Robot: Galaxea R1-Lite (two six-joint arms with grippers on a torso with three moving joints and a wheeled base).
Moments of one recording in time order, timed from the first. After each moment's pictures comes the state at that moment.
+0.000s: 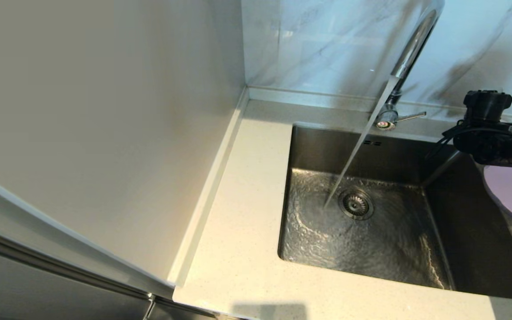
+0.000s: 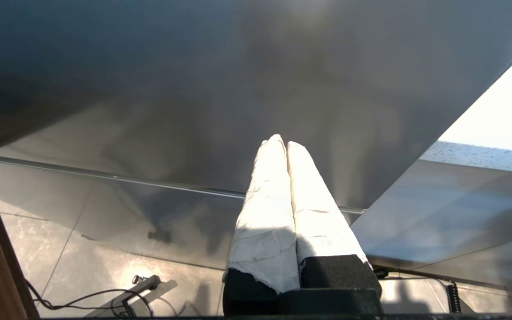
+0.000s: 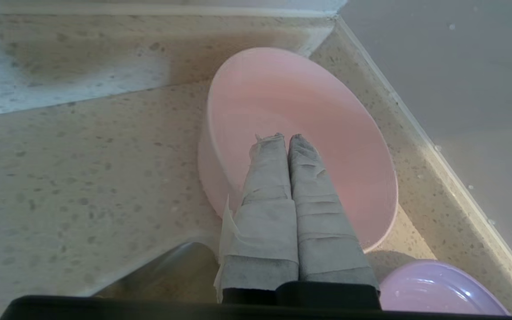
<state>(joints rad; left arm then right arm) 0.00 0.00 0.00 0.00 0.00 0.00 -0.23 2.38 -1.98 -0.34 -0.76 -0.12</state>
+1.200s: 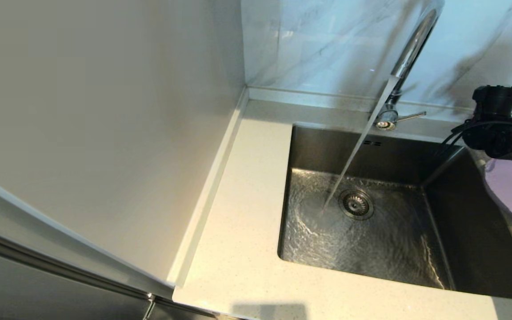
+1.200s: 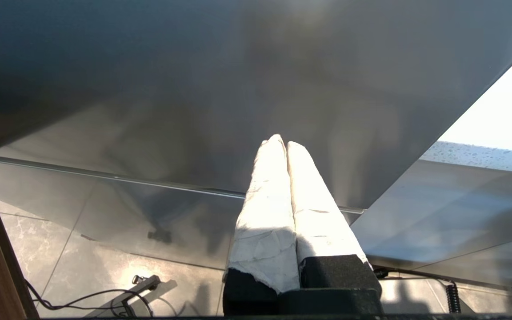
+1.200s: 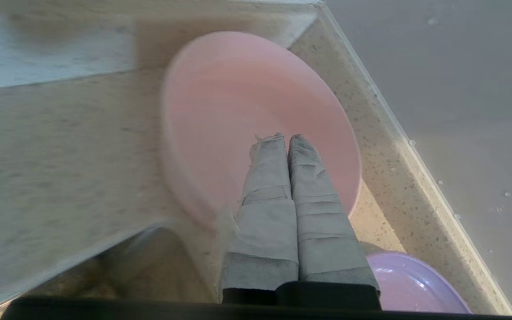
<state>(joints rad) 0.00 0.00 0.00 0.00 0.00 0.00 -0.25 2.33 -1.97 -0.23 -0.74 -0.12</state>
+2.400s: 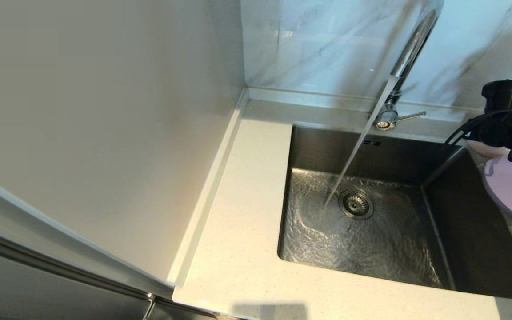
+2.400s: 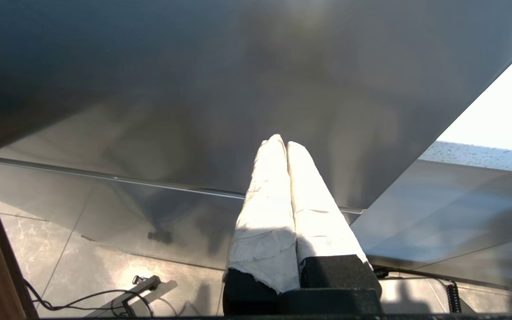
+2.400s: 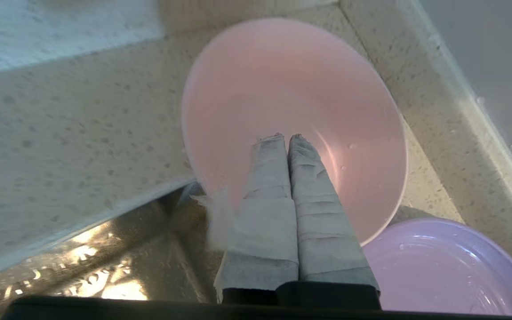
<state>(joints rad) 0.00 0.00 0.00 0.00 0.00 0.00 -0.27 2.26 -1.97 0.00 -0.56 0.11</state>
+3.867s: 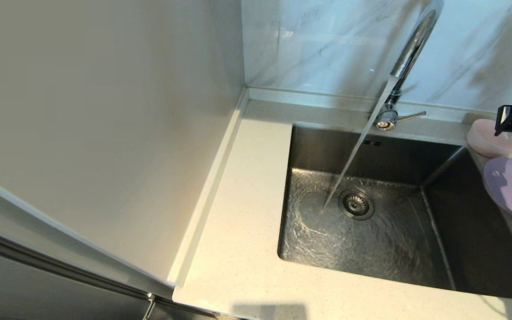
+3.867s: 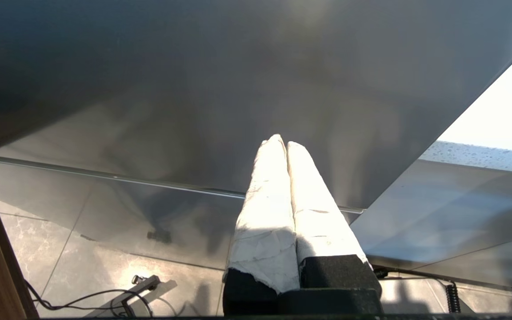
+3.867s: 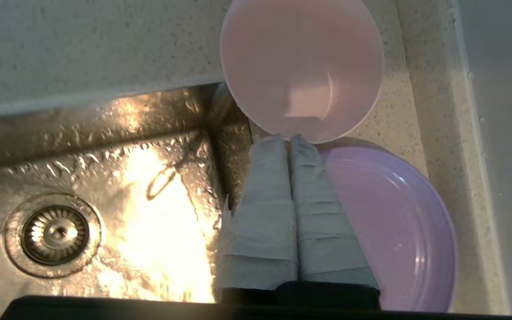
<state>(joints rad) 0.00 0.00 0.00 0.00 0.00 0.00 -0.35 2.02 -2.00 0.46 -0.19 0.04</state>
